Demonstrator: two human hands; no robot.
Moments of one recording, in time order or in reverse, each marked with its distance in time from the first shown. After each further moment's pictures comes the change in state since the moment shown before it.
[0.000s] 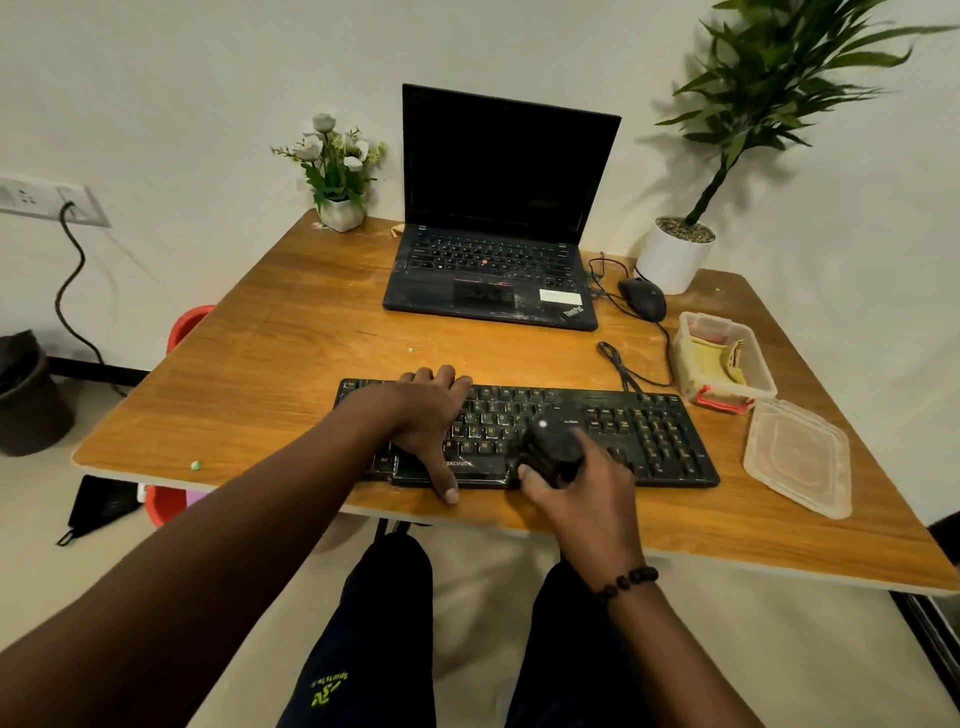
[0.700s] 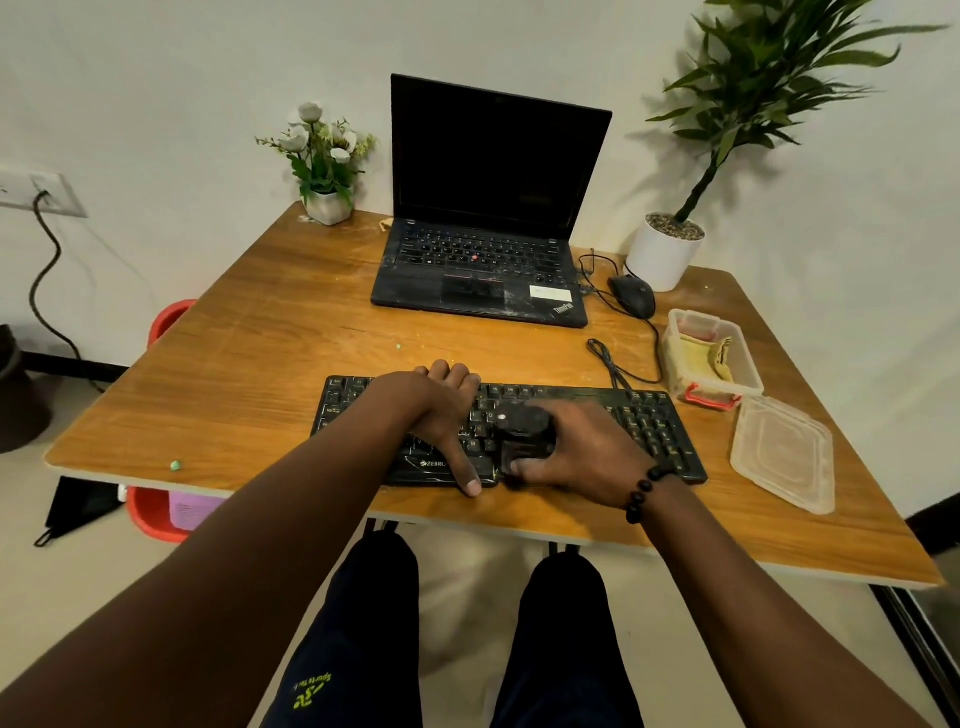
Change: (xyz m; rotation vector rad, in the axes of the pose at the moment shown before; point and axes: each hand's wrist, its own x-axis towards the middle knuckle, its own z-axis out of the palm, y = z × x) left_hand 0.019 0.021 -0.013 0.006 -0.083 -0.020; right_hand 0.058 -0.015 -0.033 -0.213 -0.557 -0.298
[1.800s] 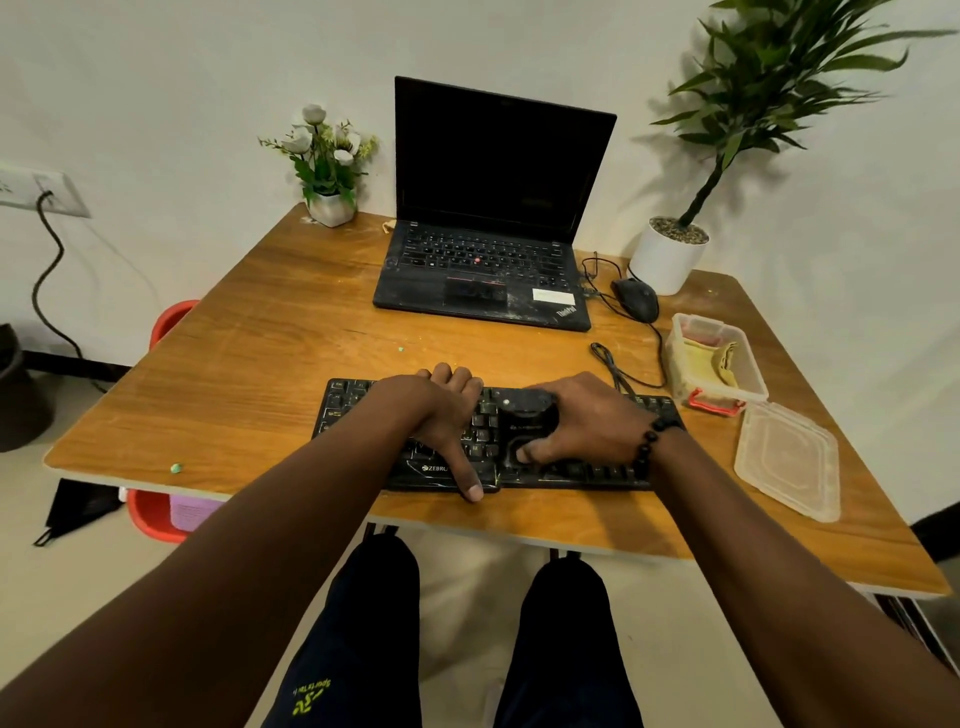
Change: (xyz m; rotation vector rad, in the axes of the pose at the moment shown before) left_hand -0.001 0.001 0.000 0.003 0.000 -0.003; right_hand 0.031 0.005 -0.026 -0.116 -0.188 -0.034
